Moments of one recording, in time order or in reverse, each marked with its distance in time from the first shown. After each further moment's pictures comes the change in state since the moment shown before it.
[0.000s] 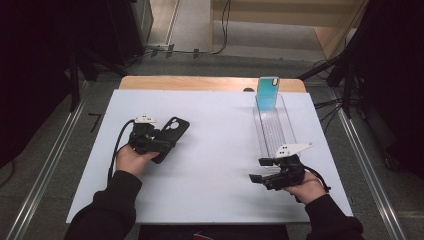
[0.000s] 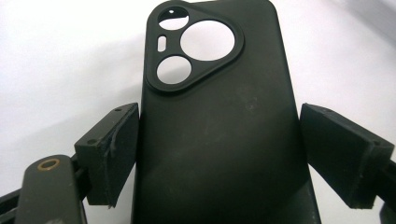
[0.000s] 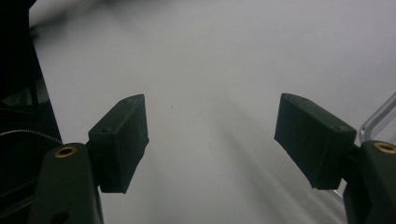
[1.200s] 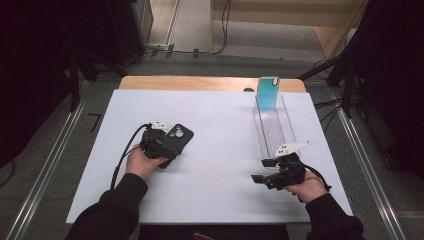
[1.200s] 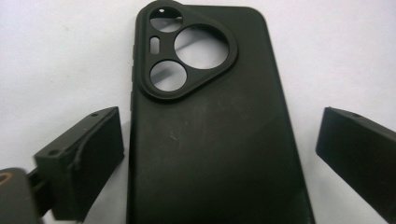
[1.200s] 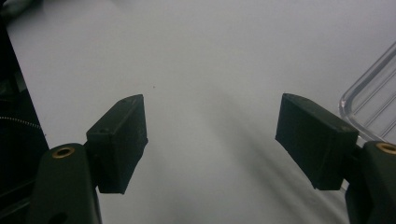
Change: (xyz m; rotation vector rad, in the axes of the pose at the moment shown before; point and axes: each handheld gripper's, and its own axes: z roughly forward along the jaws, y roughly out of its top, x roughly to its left) left arm -0.002 -0.017 0.047 0.116 0.124 0.132; right arm -0.009 -0.003 0.003 0.083 -0.036 0.029
